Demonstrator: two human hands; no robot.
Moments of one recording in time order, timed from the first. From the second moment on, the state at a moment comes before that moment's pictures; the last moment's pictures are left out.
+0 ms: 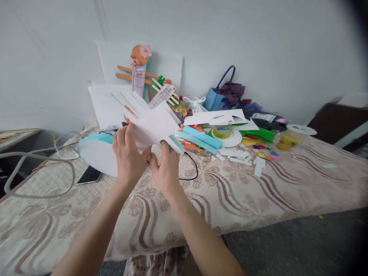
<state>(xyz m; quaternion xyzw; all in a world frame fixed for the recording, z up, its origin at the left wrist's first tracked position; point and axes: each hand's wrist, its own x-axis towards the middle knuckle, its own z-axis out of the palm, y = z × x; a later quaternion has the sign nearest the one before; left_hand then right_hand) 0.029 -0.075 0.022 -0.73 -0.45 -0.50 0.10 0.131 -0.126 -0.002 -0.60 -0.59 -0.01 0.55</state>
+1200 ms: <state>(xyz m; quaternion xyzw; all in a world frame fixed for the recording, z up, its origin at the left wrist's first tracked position) 0.035 -0.070 0.014 -0.75 -0.44 -0.46 0.15 0.130 -0.119 -0.022 -0.61 -0.58 0.02 0.54</state>
